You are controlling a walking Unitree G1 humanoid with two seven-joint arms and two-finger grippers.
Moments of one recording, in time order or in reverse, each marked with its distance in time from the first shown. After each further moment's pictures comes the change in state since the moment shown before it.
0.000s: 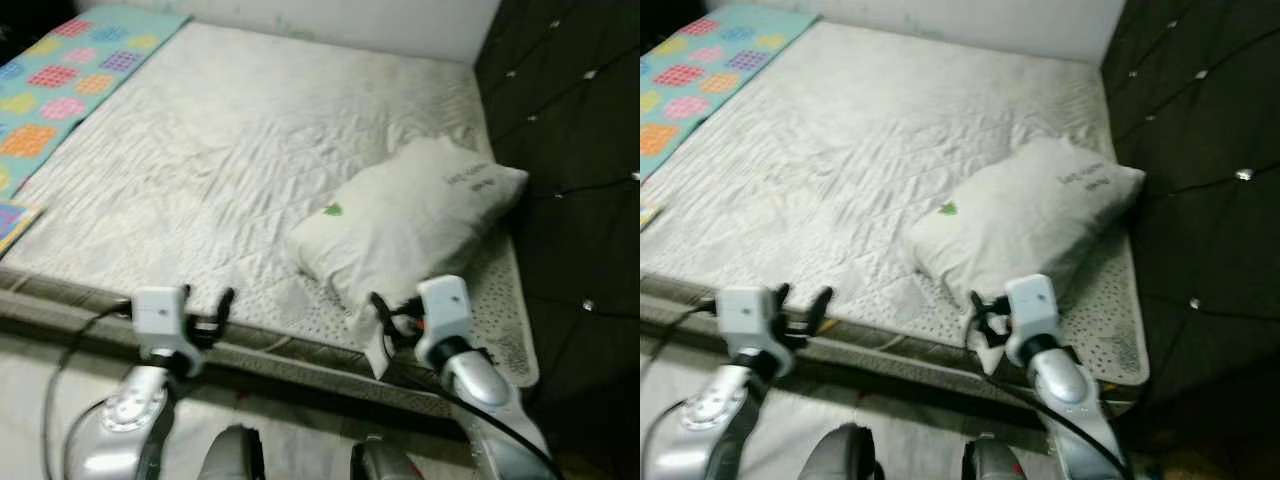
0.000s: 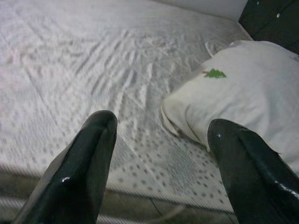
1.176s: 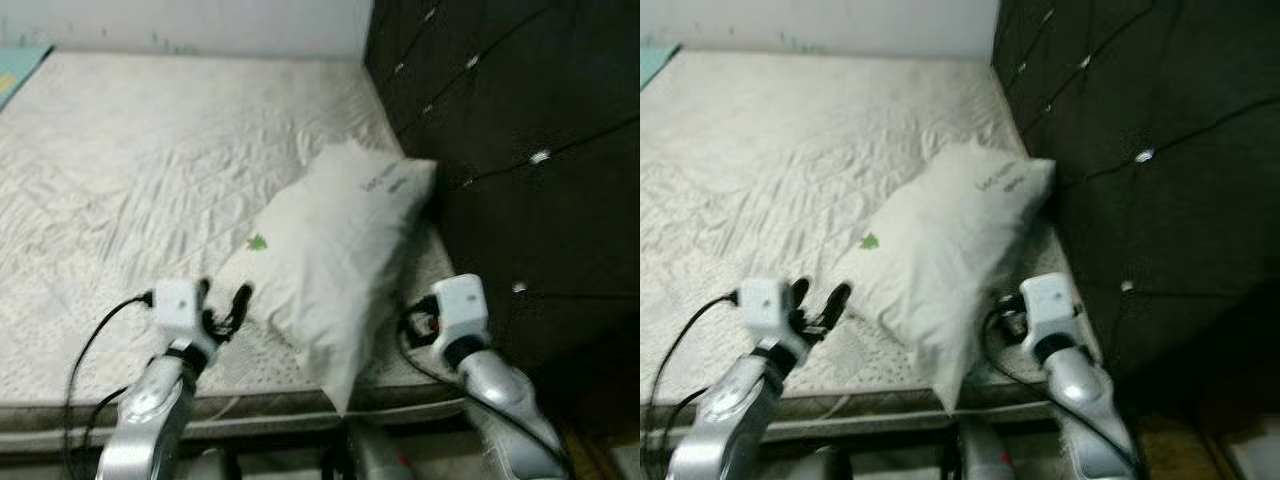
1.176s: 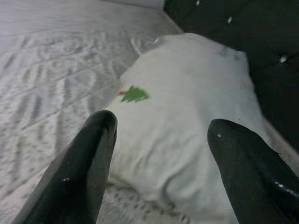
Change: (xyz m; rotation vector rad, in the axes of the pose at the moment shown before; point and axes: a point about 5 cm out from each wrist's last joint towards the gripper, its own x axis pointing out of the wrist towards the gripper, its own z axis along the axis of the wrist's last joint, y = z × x) left arm 0.009 -0.011 0.000 0.004 0.006 -0.041; right arm 0.001 -0.013 -0.004 -0.005 0.015 -0.060
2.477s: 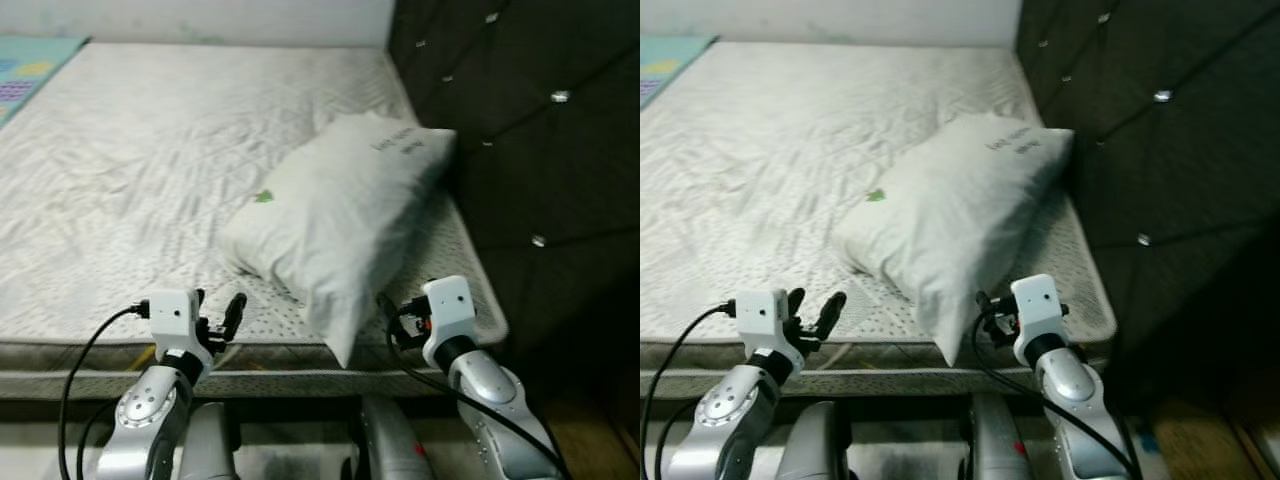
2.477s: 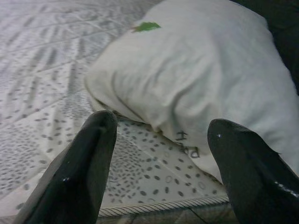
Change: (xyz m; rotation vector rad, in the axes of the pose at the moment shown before) left arm -0.004 0.003 -0.010 -0.013 0.042 0.016; right arm -0.001 0.005 -0.002 -0.002 0.008 0.032
